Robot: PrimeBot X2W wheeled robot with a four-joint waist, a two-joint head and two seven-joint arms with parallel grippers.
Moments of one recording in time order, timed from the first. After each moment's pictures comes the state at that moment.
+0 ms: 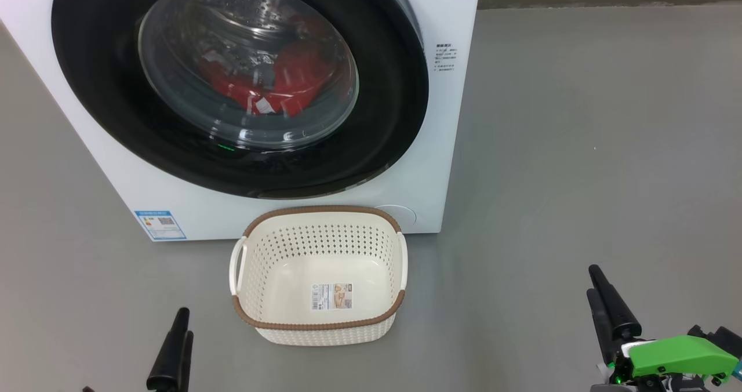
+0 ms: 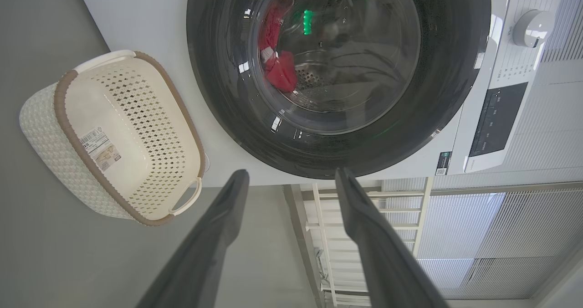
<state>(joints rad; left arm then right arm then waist) -0.02 0.04 0.06 0.29 -1.53 -0.12 0.06 -0.02 -0.02 -0.07 0.32 1.54 0.13 0.06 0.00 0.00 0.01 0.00</state>
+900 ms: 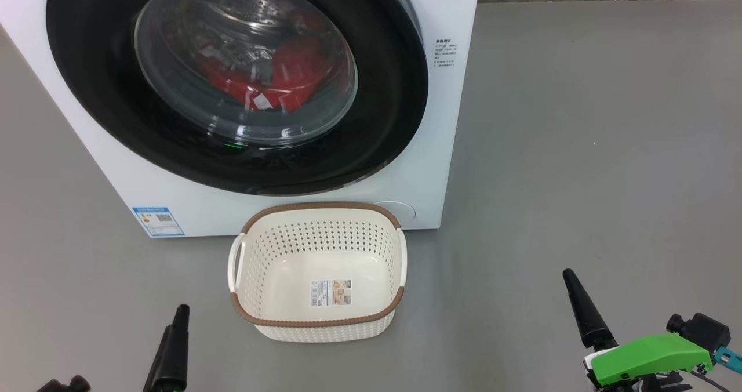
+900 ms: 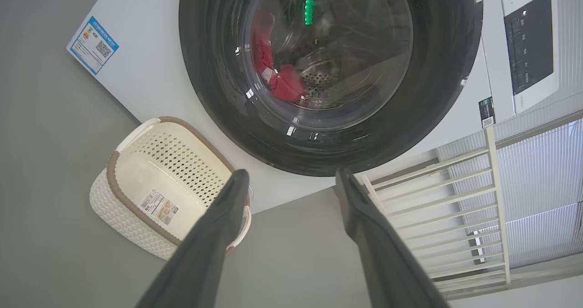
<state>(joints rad) 0.01 0.05 0.07 0.22 -1.15 -0.12 -0.02 -0.02 -0.02 0.00 0.32 1.23 0.13 -0.02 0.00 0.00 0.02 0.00</state>
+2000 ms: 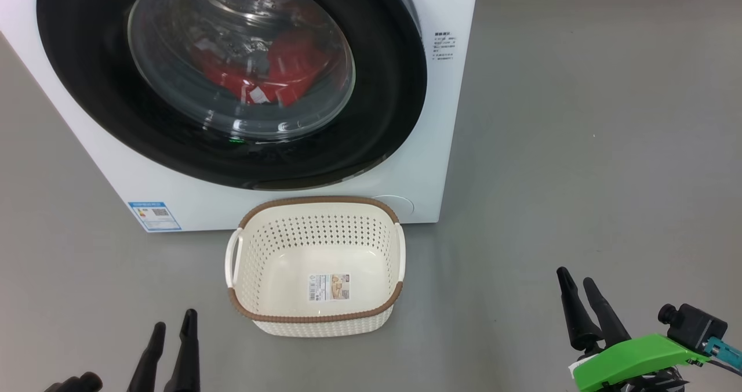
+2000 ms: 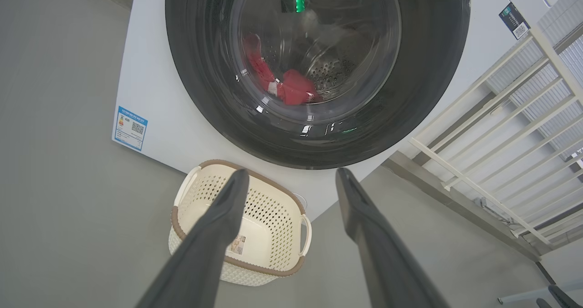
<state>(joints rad) 0.04 0.06 0.06 0.17 -0.72 -0.12 -0.11 -0.02 -0.03 0.01 0.31 0.85 0.13 -0.11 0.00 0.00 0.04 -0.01</state>
